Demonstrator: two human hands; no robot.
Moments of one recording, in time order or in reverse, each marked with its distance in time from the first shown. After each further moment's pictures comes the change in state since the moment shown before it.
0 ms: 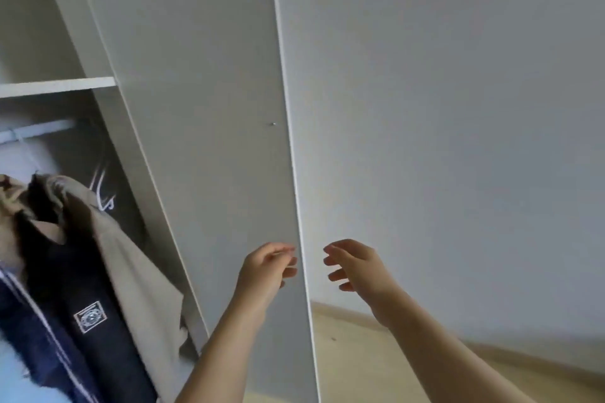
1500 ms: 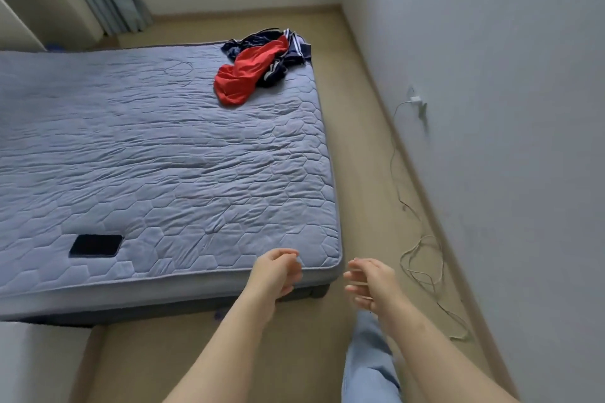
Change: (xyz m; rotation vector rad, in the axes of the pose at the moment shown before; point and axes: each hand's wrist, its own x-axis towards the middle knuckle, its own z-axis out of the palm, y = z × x) left_hand -0.473 -0.098 0.843 0.814 -2.008 -0.204; right_hand -0.487 0.313 -0.593 1.029 2.102 0.615
